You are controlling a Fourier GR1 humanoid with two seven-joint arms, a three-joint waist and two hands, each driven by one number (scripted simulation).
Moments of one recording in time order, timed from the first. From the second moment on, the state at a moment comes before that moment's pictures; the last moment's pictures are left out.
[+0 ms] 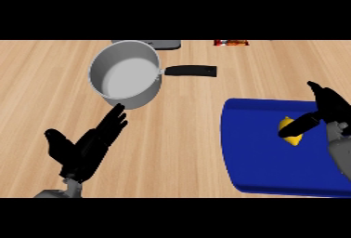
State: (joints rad) left arm -0.03 0.24 -0.25 -1.63 0.35 0.00 0.25; right arm -0.39 -0.60 0.22 -1.43 0.32 0.09 1.02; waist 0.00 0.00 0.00
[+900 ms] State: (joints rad) left arm -0.03 0.17 -0.18 -1.62 0.29 -0.05 0.28; right arm -0.34 -0.46 0.15 -1.33 0.53 0.15 0.99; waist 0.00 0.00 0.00
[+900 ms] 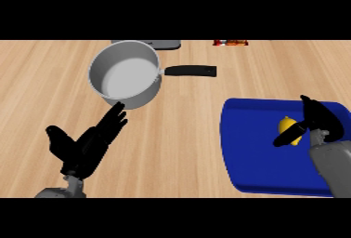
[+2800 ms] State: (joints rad) left arm 0.01 0.10 -0.12 -1.66 0.23 -0.13 0.31; right arm -0.30 -0.12 0.31 -1.30 0.81 0.16 0.67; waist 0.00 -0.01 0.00
